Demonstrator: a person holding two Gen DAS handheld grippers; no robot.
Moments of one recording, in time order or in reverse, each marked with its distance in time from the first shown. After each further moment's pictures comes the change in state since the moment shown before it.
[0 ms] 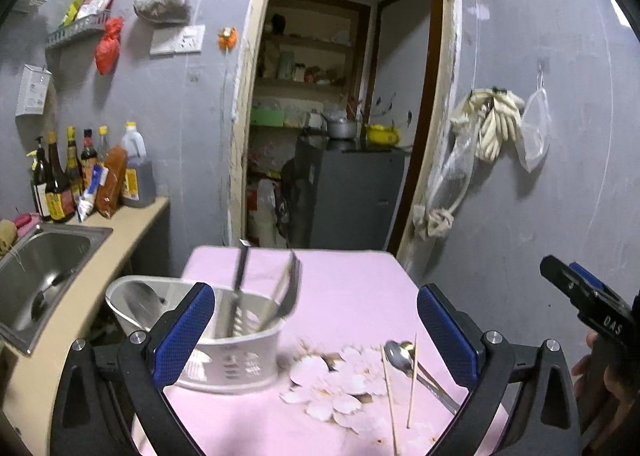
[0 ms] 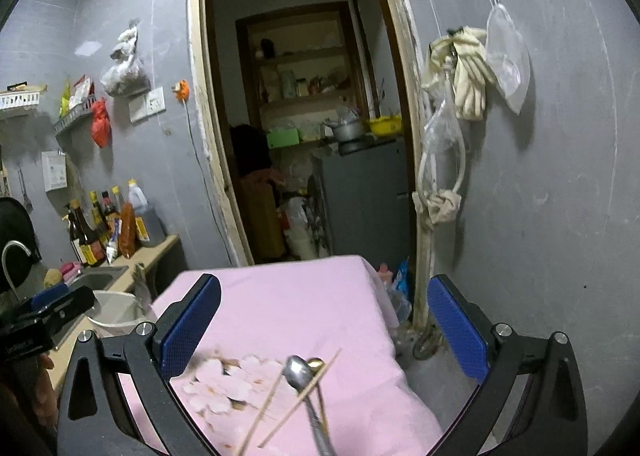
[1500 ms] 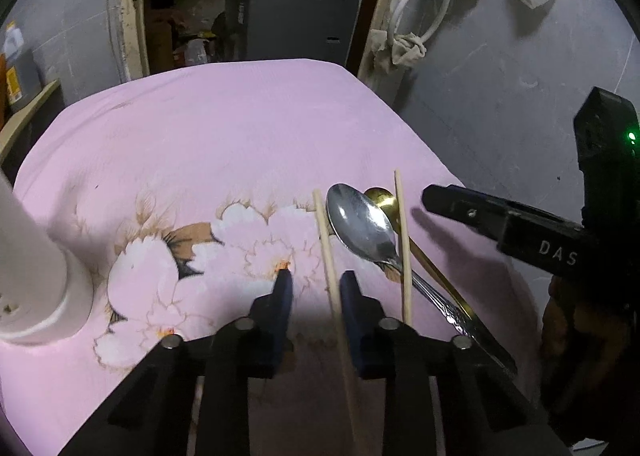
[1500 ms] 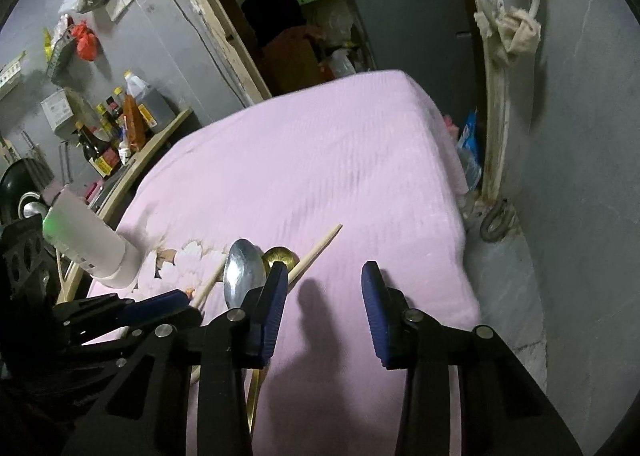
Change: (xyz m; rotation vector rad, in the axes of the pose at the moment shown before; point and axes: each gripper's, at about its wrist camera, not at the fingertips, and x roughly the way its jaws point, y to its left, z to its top) left arm 0.191 -0.077 -0.120 0.105 0.540 -0.163; right arm 0.204 -0.044 -0.138 0.077 0.538 0.264
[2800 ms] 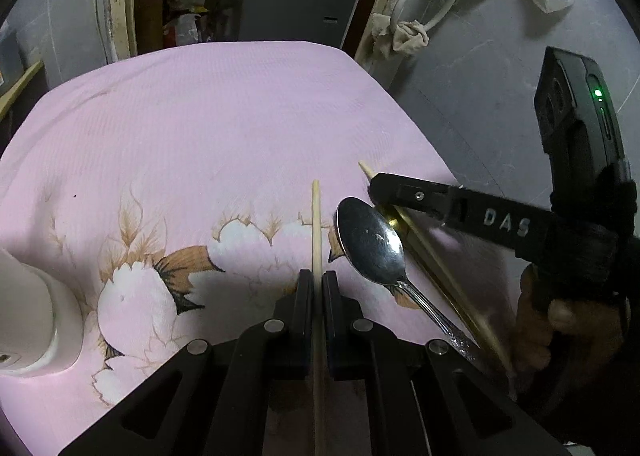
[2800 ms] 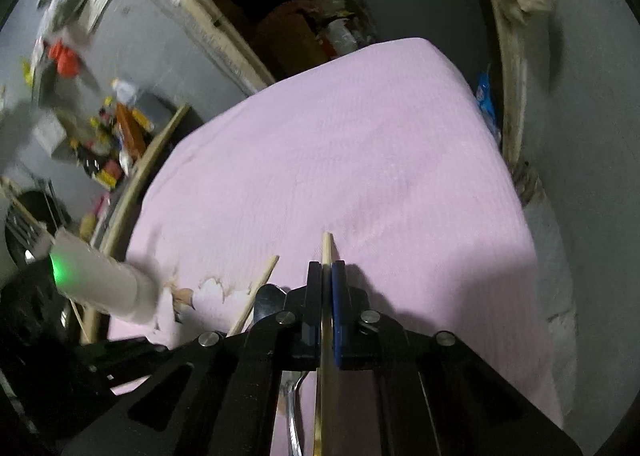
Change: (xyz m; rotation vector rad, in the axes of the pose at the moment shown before) left arm 0.014 0.016 0.020 -0.042 0.089 -0.067; right arm 0.035 0.014 0.022 0.120 0.097 0.063
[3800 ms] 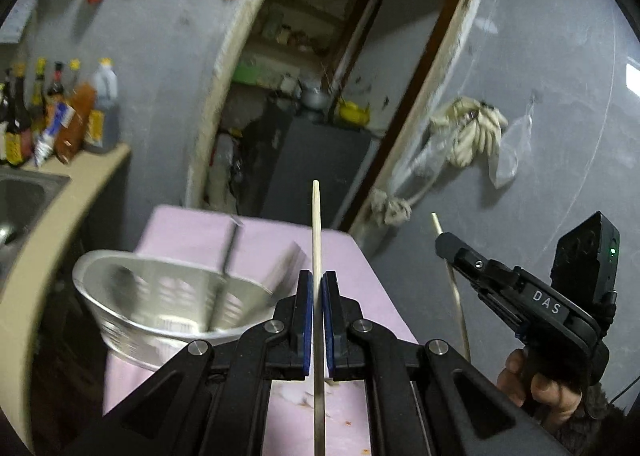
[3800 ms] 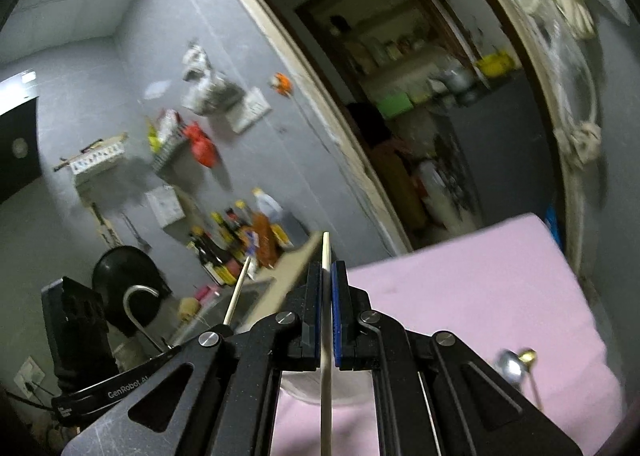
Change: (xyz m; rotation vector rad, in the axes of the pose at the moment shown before) left arm -0.272 0.095 -0.029 -0.149 -0.537 -0.057; right arm -0.171 0.198 -0.021 -0.148 -0.524 0.251
